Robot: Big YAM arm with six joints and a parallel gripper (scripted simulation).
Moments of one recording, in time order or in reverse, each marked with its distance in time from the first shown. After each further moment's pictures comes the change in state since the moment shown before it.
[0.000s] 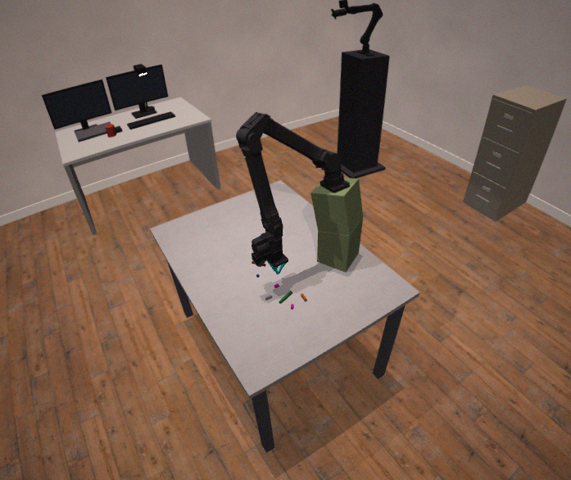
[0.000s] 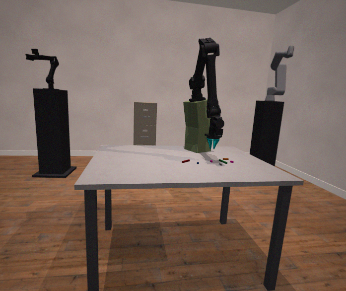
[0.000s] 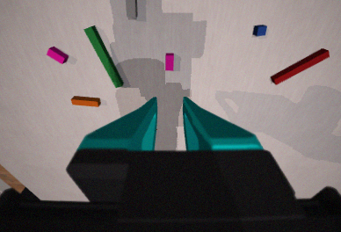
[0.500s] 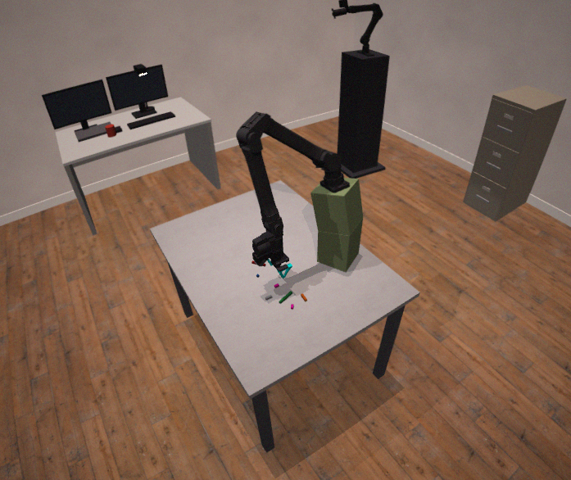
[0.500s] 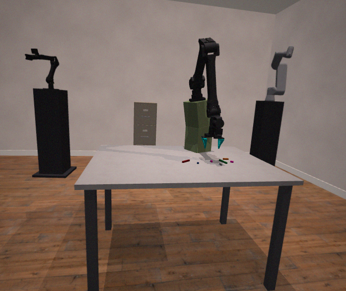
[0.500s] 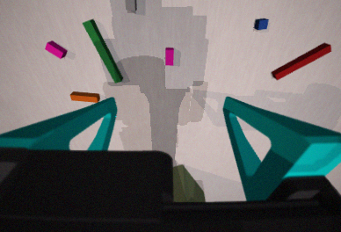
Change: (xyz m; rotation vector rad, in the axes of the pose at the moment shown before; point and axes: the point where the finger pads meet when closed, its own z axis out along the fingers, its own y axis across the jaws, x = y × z) arm 0.005 0.000 -0.002 0.000 0.013 0.000
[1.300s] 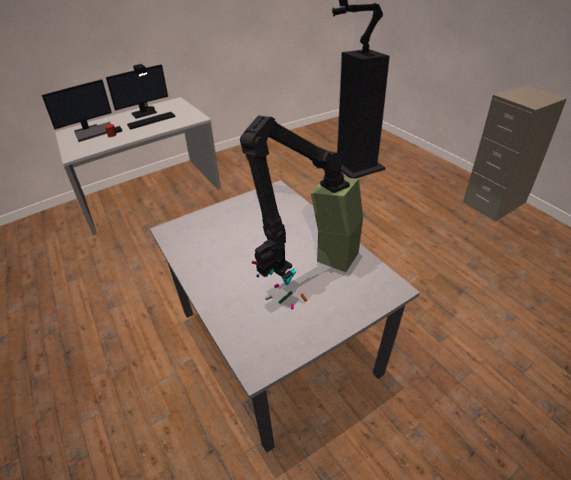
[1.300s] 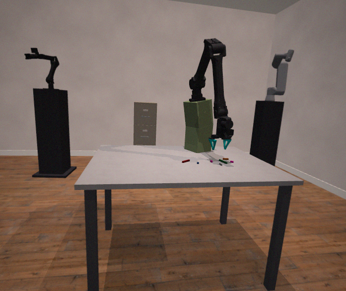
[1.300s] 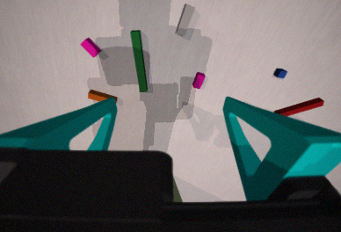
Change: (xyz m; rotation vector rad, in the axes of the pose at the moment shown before) arm -0.021 0.044 0.003 -0.001 -0.017 -0.249
